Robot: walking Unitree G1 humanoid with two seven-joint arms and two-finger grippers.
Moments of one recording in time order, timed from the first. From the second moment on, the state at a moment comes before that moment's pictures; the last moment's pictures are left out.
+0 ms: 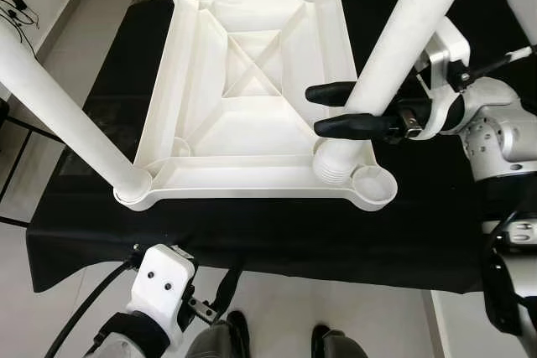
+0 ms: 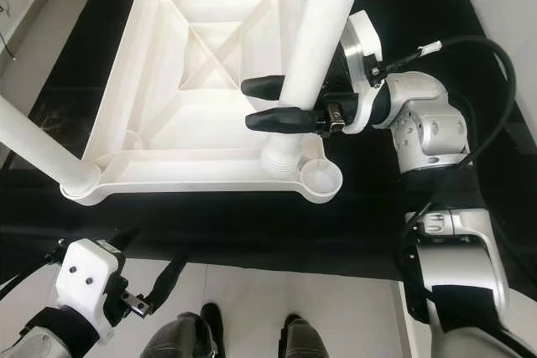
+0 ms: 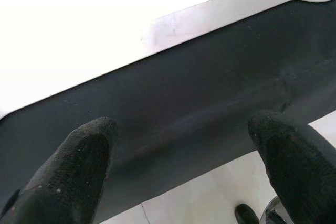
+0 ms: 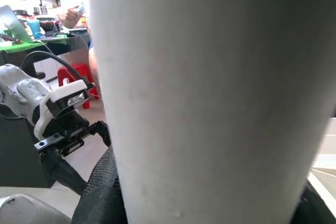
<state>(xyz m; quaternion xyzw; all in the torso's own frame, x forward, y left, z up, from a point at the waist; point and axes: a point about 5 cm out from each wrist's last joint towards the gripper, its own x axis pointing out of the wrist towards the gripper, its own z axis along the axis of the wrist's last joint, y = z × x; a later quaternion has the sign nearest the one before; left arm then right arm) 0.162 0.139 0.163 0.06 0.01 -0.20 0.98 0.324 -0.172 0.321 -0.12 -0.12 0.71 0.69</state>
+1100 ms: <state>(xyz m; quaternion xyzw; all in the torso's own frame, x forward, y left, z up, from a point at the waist) 0.168 0.144 0.169 0.05 -0.01 -0.22 0.97 0.343 -0.167 0.321 -0.19 -0.10 0.68 0.70</state>
